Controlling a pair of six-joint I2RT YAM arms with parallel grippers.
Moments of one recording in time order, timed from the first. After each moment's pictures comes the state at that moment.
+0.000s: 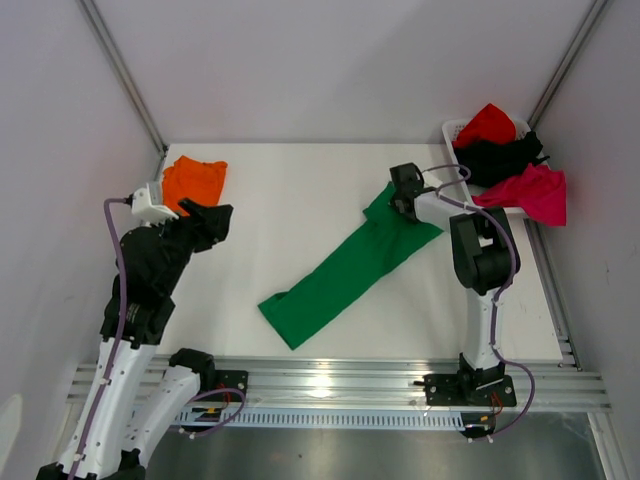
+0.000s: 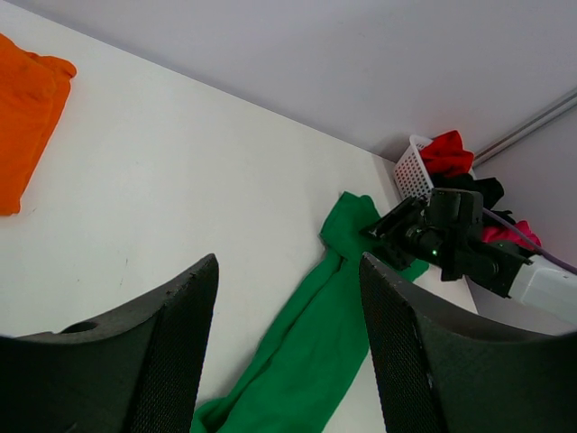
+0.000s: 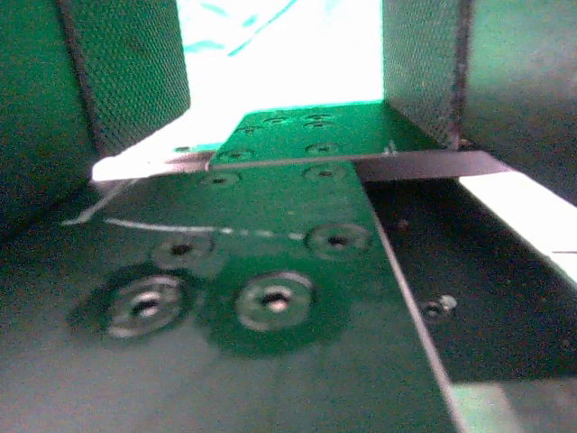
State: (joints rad) left arm -0.21 0.63 0.89 -0.36 -0.02 -0.59; right arm 0.32 2.10 1.44 -0.25 0.47 0.86
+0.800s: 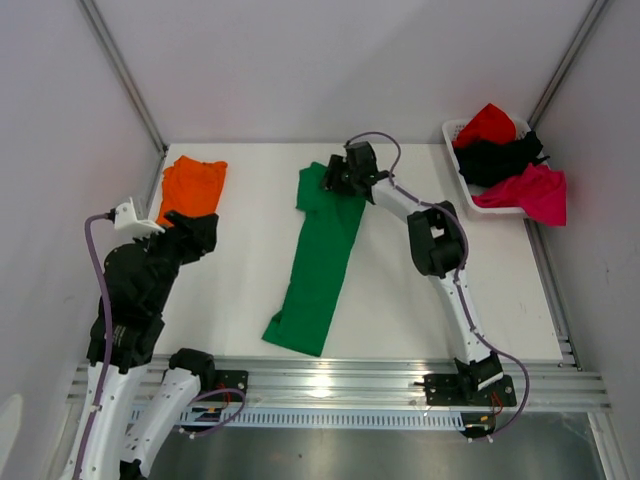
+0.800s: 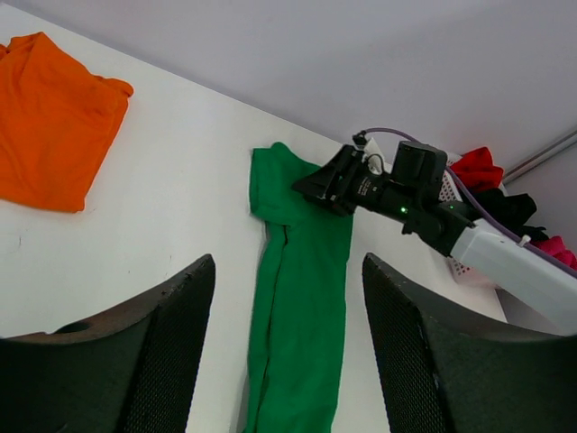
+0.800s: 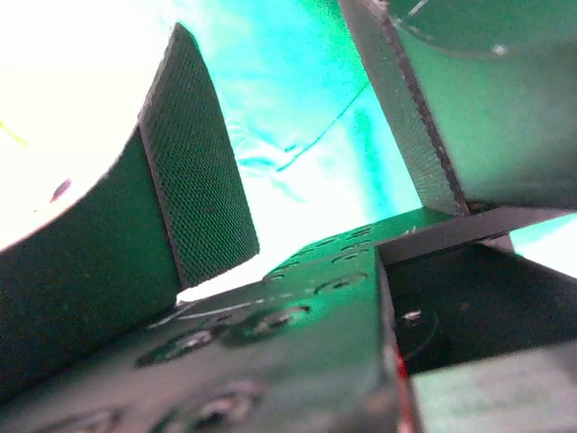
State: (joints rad) left arm -0.21 0.53 0.93 -0.49 -0.11 -0.54; right arm 0.45 2.52 2.06 -0.15 -0.16 0.57
